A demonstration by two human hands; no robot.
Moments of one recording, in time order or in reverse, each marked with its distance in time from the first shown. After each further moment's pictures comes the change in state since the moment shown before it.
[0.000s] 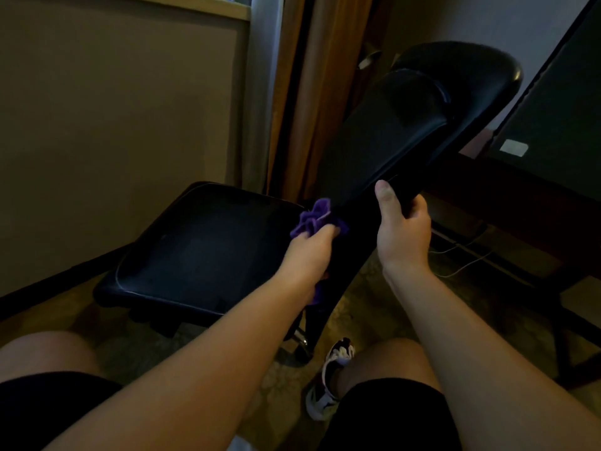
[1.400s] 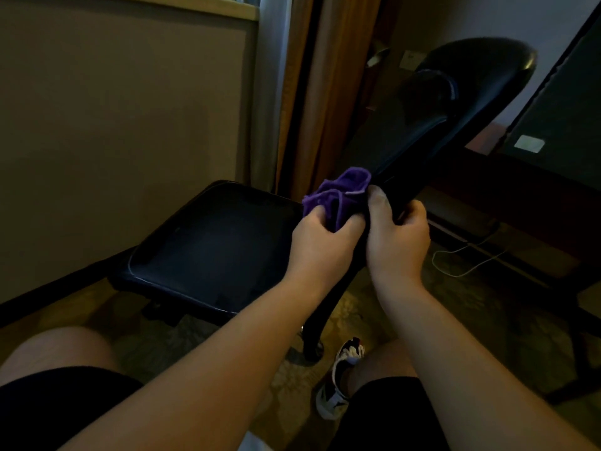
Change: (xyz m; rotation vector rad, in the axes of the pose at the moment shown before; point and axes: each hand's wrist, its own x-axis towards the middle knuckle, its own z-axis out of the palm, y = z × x) left_hand -0.071 0.029 0.011 0.173 0.059 0.512; right_hand -0.038 -0.013 0.022 0.015 0.069 -0.047
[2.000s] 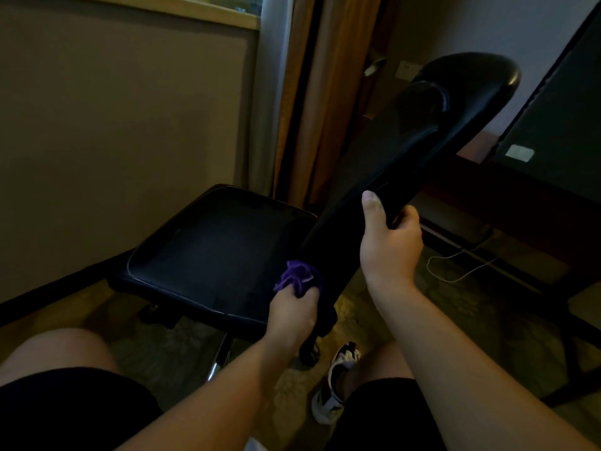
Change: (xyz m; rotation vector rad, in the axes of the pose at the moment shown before) left_hand -0.029 -0.100 -0.026 0.136 0.217 -0.420; right_hand -0.005 -0.004 0.002 -0.036 0.014 -0.025
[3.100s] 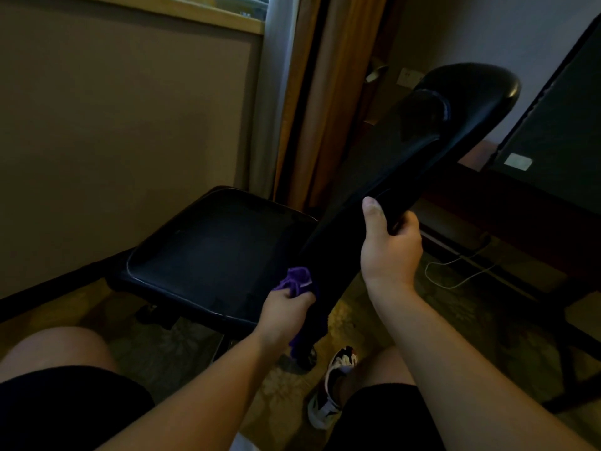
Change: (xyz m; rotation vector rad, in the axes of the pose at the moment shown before) left_hand 0.003 0.005 -0.020 -0.057 -0.178 -0.108; right_hand 0.004 0.007 0.000 -0.012 -0.023 0.008
